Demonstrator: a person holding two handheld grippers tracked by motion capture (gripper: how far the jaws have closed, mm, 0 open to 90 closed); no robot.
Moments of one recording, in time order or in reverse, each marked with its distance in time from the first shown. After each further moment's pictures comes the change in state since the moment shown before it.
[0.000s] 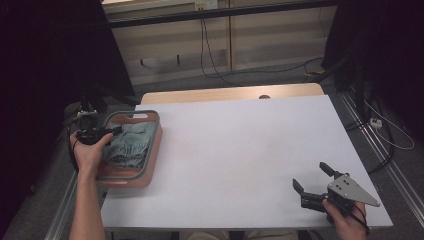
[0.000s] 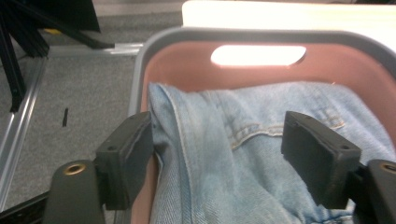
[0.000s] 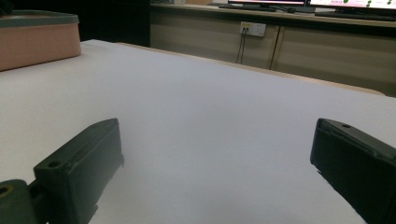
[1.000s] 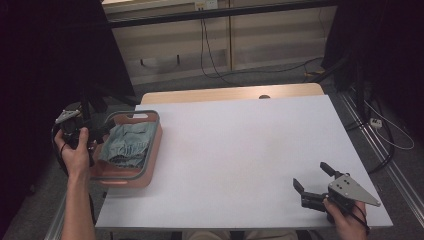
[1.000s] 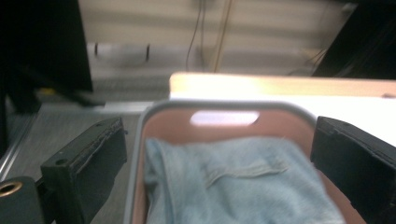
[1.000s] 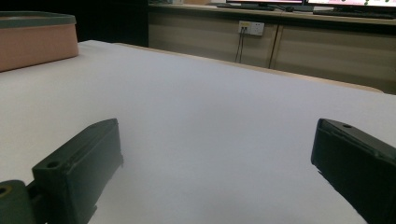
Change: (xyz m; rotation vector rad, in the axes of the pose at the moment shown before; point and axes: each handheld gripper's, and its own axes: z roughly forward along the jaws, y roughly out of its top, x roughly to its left) left arm -0.004 -0.003 -0.047 -0.310 -0.079 0.000; right arm -0.002 -0.001 0.000 0.005 -0.008 0.011
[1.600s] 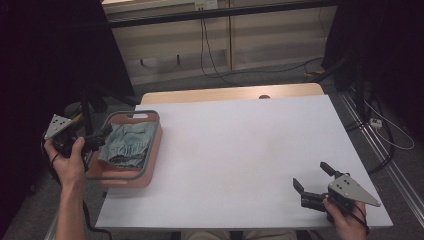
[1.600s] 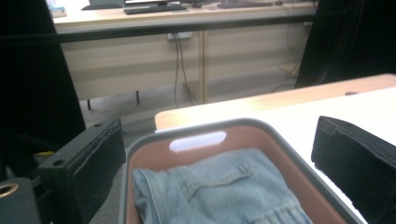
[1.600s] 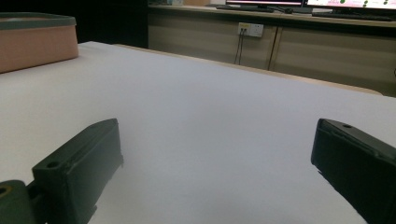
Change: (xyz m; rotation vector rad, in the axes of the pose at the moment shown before) left arm -0.024 -0.001 -0.043 -0.104 -0.052 0.176; right arm 0.002 0.002 0.000 -0.007 0.000 -0.003
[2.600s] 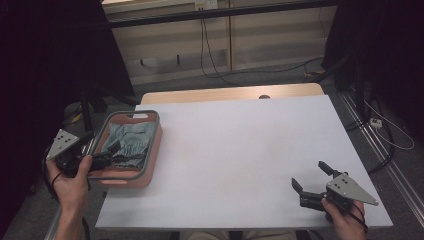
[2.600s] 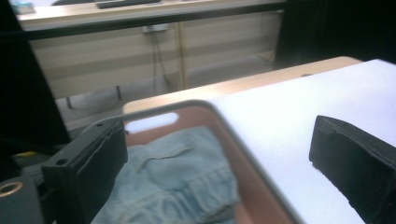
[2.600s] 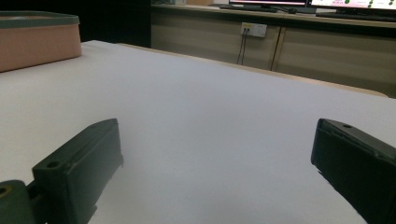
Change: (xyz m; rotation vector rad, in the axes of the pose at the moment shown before) left arm -0.055 -0.003 -0.041 0.024 -0.085 0.037; right arm 0.001 0.001 0.003 0.001 0.012 -0.006
